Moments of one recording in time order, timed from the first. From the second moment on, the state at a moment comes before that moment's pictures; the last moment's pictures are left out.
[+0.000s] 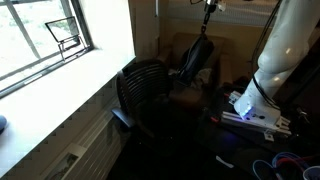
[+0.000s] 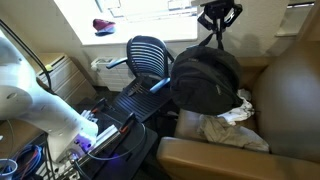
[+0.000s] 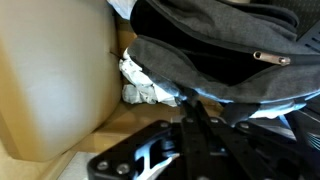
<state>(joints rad) -0.32 0.22 -0.44 -1.86 0.12 2.23 -1.11</state>
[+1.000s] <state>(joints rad) -0.30 0.24 -0.33 -1.64 0.04 1.98 -0.10</state>
